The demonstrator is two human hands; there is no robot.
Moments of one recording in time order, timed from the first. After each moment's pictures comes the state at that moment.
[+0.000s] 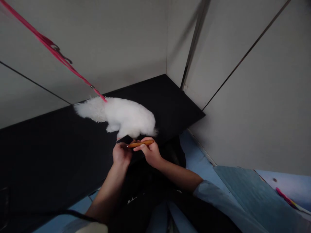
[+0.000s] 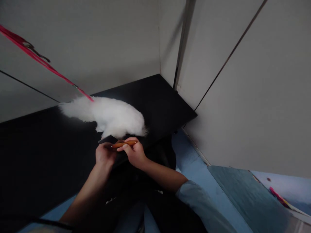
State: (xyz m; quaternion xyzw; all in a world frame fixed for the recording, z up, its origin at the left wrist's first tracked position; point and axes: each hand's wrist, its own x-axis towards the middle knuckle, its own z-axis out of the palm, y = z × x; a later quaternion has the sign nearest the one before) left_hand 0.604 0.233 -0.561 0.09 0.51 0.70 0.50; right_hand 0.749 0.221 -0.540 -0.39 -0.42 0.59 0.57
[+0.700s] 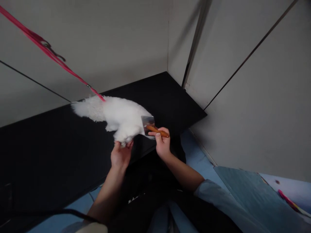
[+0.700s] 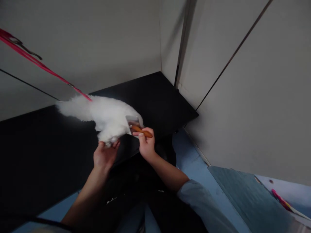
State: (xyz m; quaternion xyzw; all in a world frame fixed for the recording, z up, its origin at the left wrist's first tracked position) left_hand 0.613 0.224 -0.560 0.07 0.51 0.71 0.48; right_hand 0.771 0.243 -0.542 -0.41 -0.39 0.54 0.62
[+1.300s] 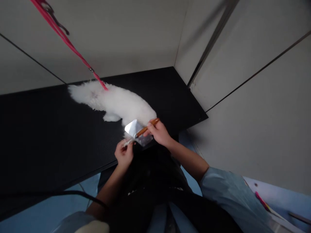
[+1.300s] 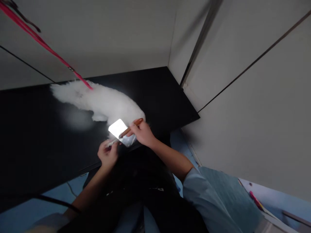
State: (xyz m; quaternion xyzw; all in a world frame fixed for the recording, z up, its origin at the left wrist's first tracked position) left_hand 0.627 0.193 -0.614 0.26 0.62 0.70 0.25; right_hand 0.786 0.291 -0.514 -0.45 -0.55 0.59 0.39
